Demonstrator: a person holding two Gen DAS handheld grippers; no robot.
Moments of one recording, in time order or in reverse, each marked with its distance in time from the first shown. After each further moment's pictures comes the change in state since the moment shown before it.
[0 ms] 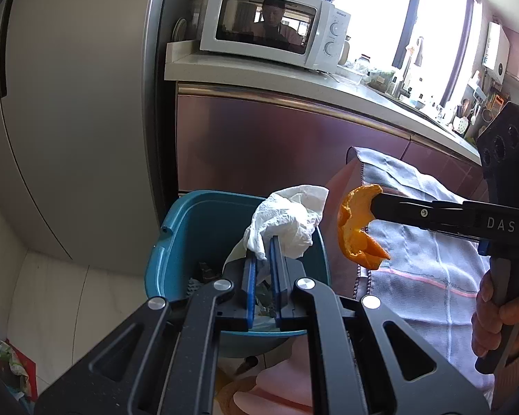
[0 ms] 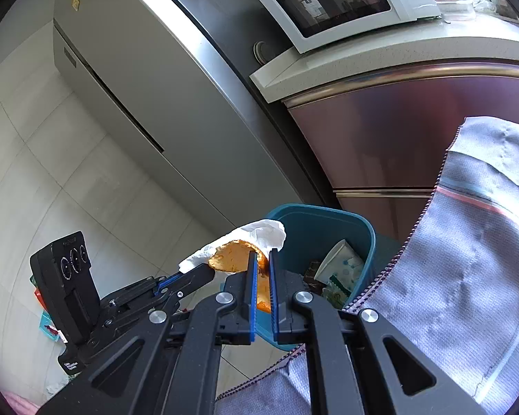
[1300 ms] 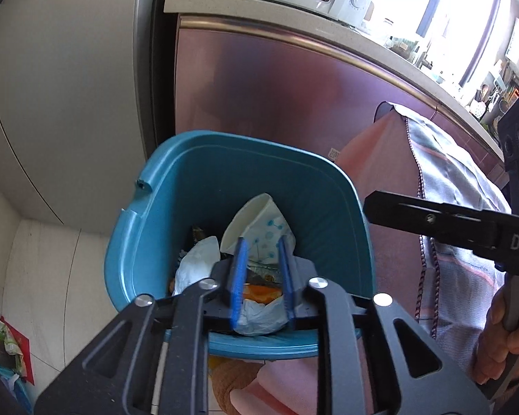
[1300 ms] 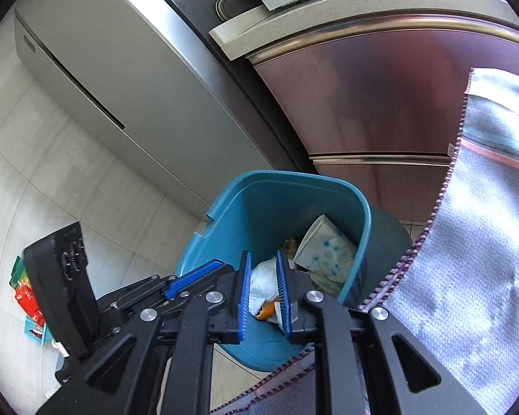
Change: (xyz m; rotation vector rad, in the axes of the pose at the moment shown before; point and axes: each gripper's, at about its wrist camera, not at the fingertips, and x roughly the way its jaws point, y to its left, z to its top) left arm 0.106 0.006 -0.021 -0.058 0.185 0.013; right arm 0.063 -0.022 -0.008 0.052 0.114 -0.107
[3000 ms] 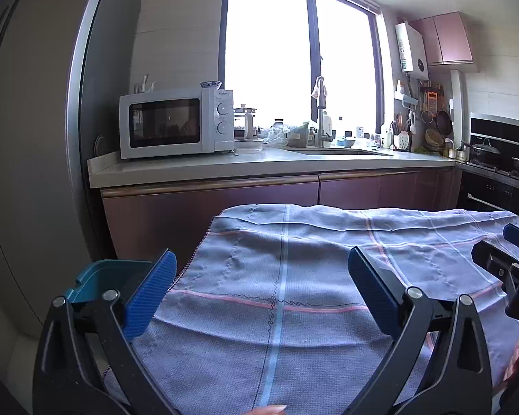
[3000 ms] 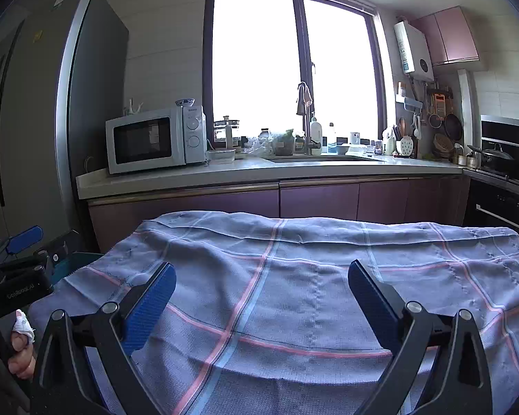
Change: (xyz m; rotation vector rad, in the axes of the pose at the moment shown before) left arm -0.164 -0.240 -0.125 0.335 -0.594 -0.091; right arm -0.312 -0.046 -0.233 -0.062 -0.780 -0.828
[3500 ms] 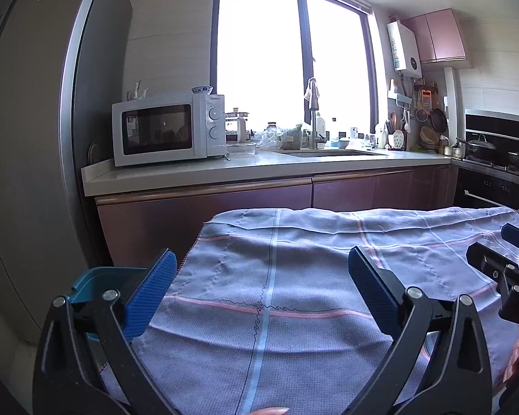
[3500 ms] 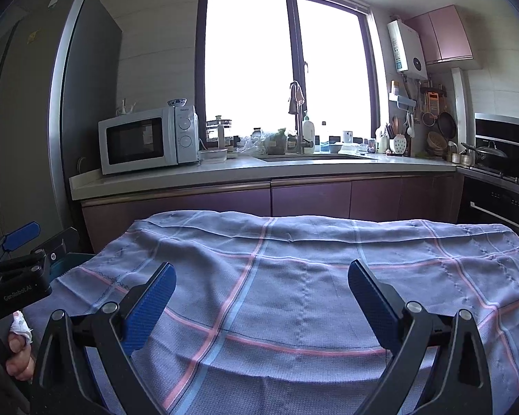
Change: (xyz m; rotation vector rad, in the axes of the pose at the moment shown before) left arm 0.003 -0.010 0.004 0.026 -0.014 -0.009; right arm 0.000 -0.009 -0.002 0.012 0.007 -0.024
